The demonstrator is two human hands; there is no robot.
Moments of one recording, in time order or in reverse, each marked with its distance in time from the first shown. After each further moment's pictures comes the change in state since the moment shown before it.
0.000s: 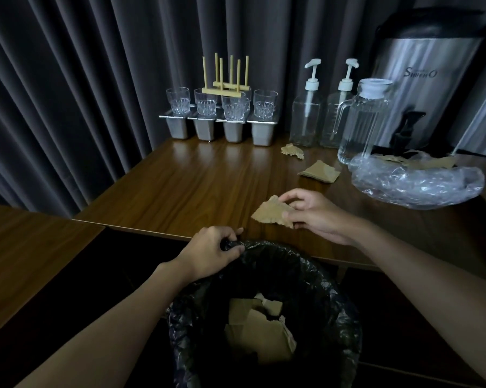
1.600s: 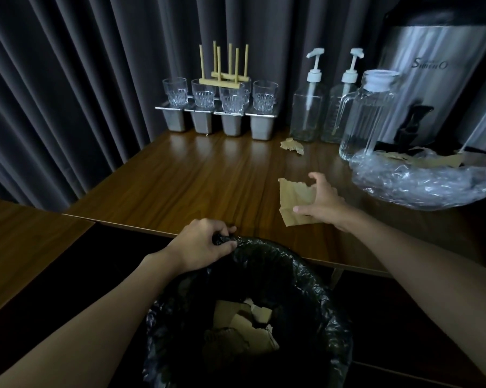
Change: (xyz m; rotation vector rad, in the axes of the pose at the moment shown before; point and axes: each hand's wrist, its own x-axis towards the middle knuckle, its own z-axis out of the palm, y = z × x) left_hand 0.010 0.007 -0.008 0.079 -0.033 -0.024; right_hand 0.044 0.039 -0.044 -0.530 0.378 0.114
